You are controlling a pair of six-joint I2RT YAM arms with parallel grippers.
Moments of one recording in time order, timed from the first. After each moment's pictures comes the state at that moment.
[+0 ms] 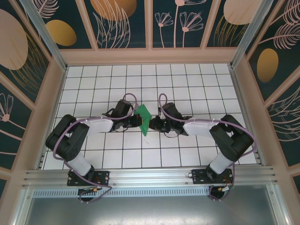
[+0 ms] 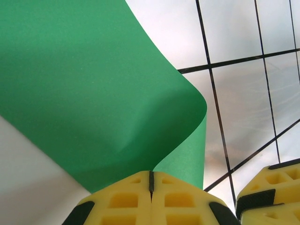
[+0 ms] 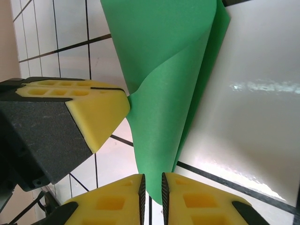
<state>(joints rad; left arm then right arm) -0.56 1.66 0.74 0.04 0.35 -0.59 0.74 1.62 0.72 0.12 -0.38 0.93</state>
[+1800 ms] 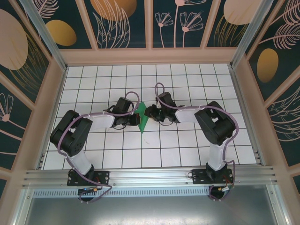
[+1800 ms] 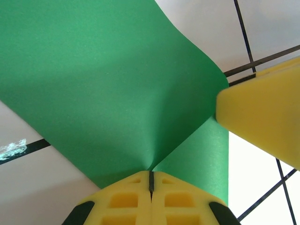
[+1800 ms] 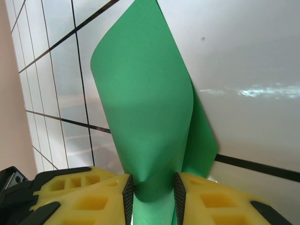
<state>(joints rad) -0.53 1.73 0.81 -0.04 0.31 -0.41 0.65 1.91 0.98 0.15 -0.41 0.96</state>
